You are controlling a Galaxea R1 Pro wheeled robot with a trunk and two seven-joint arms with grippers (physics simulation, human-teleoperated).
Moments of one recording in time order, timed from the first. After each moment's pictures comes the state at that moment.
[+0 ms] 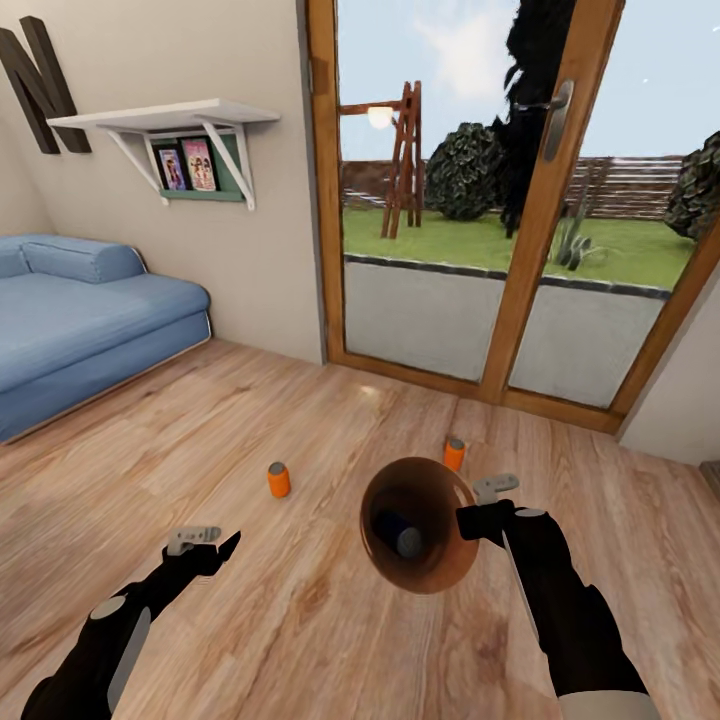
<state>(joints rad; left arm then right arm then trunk) -0.37 0.11 0.25 -0.96 0.03 0.10 -0.45 -0.45 0.05 -0.05 -1.39 0.35 0.86 0.31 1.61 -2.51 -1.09</state>
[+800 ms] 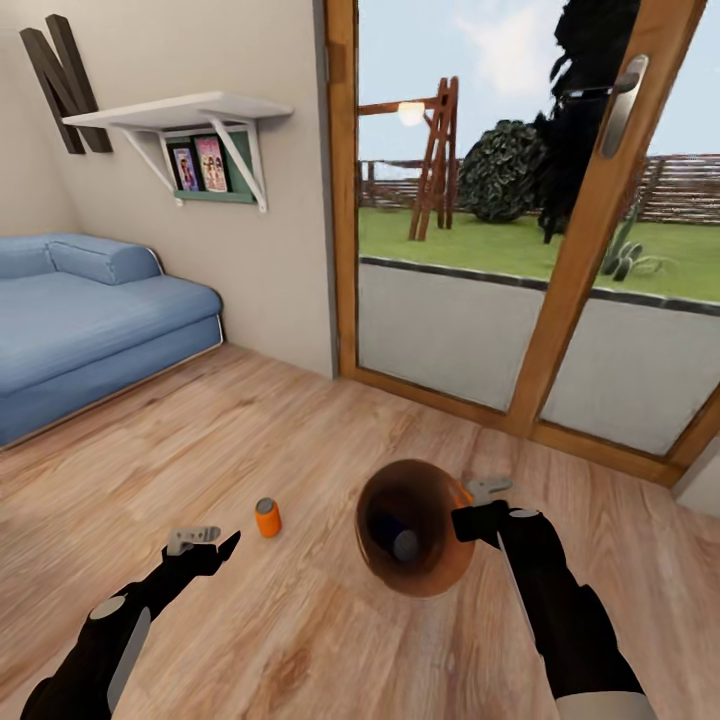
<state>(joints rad) -0.37 0.11 0.25 -0.96 0.04 0.10 -0.45 -0.45 0.05 -0.02 -1.38 0.35 0.86 0.31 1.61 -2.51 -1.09</state>
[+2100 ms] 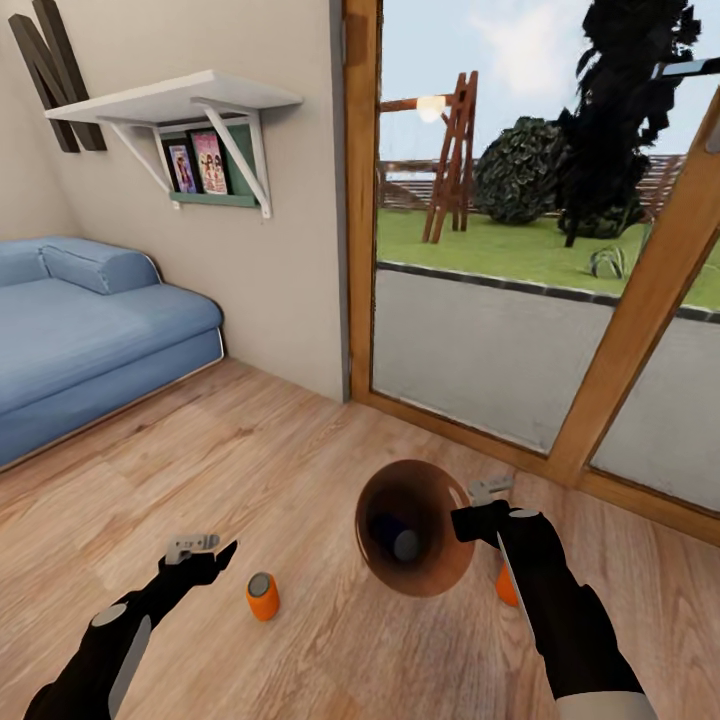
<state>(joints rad) -0.37 0.11 0.25 -0.91 0.03 0.10 -0.40 -0.45 0.05 -0.02 -1.38 0.35 0.86 0.31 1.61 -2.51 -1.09</state>
